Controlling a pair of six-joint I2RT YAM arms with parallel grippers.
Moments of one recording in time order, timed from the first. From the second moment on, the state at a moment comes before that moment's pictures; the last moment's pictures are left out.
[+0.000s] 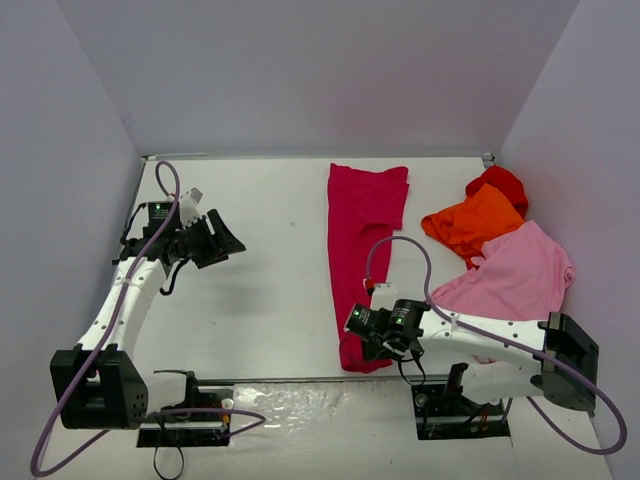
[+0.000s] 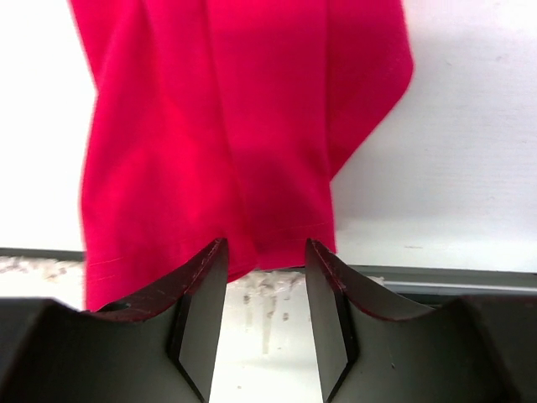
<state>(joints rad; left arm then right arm) -0.02 1.23 0.98 -0.57 0.50 -0.49 1.15 1.22 0.71 -0.88 0.30 1.07</state>
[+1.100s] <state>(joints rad) -0.02 1.23 0.97 -0.57 0.51 -0.49 1.15 1.42 0.97 -0.88 0.33 0.93</state>
